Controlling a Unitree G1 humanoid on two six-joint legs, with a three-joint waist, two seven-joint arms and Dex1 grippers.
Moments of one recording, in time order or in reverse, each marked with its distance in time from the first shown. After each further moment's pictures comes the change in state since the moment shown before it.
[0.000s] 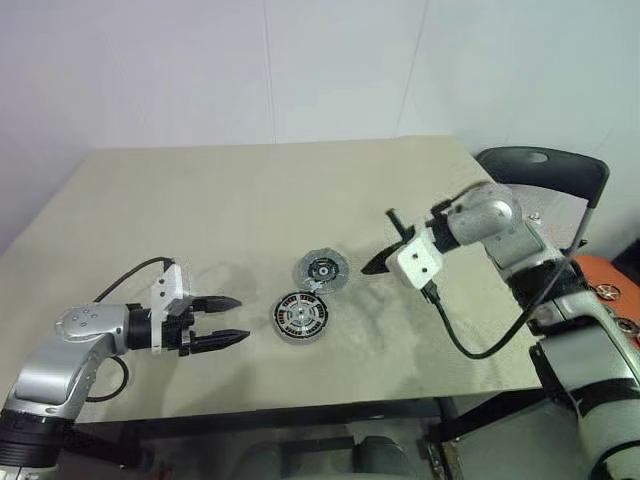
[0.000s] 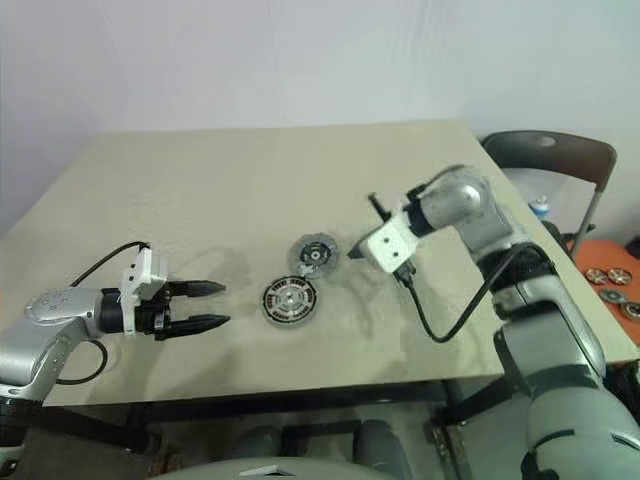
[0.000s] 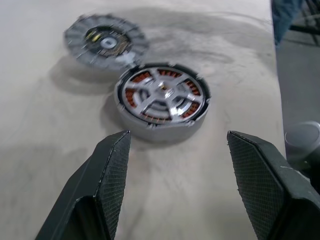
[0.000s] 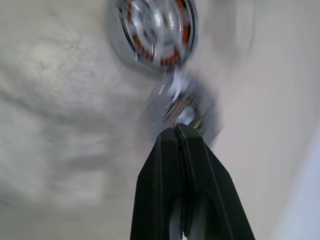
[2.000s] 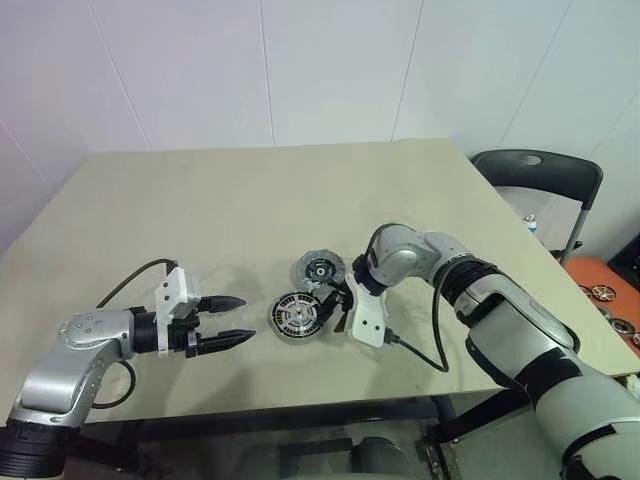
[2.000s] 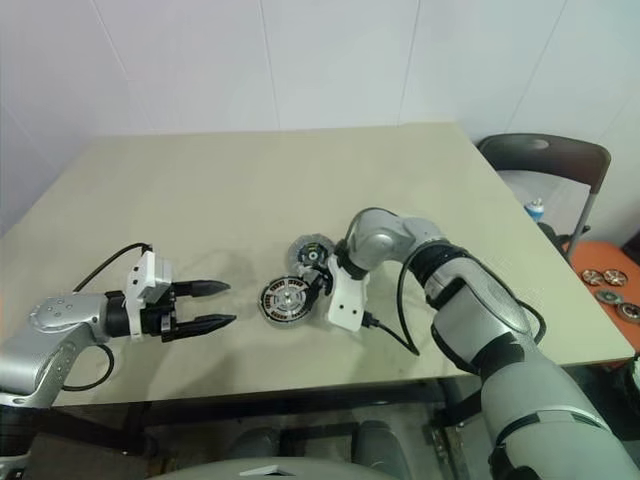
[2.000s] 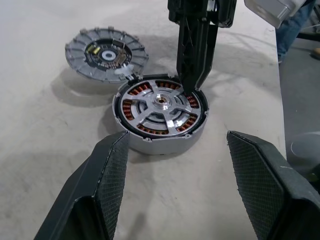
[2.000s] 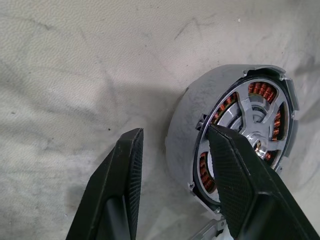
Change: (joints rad) left arm 0.054 -0.038 0.031 -0.059 -0.001 0.024 0.061; right arm -0.086 0.261 0.320 0.429 -0.362 -0.302 -0.353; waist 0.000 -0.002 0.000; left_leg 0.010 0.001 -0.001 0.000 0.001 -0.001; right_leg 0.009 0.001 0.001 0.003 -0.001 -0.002
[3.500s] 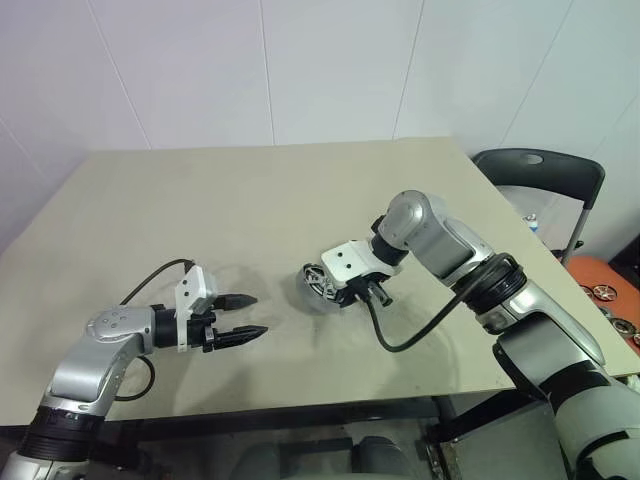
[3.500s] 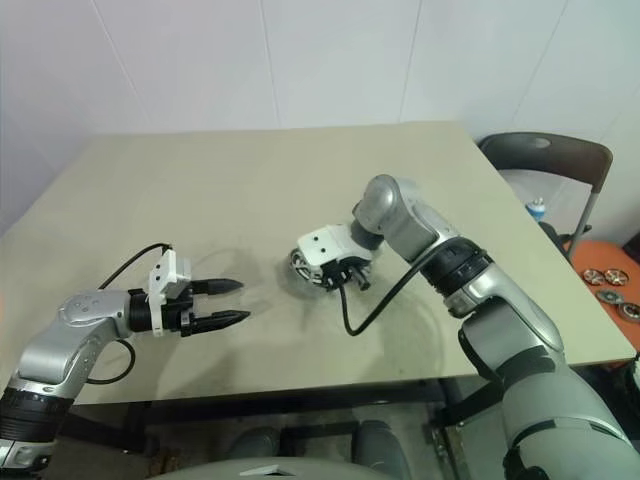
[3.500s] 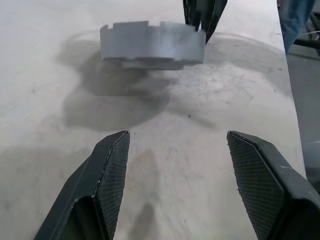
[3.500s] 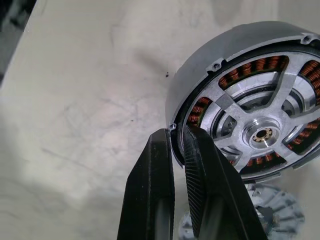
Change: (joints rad) left arm -0.097 -0.074 -0.088 0.088 0.054 -0.013 0.015; right arm 0.089 -0.123 -0.120 -0.666 0.268 1.573 0.483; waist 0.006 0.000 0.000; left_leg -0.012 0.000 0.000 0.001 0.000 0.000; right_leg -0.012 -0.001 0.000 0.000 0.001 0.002
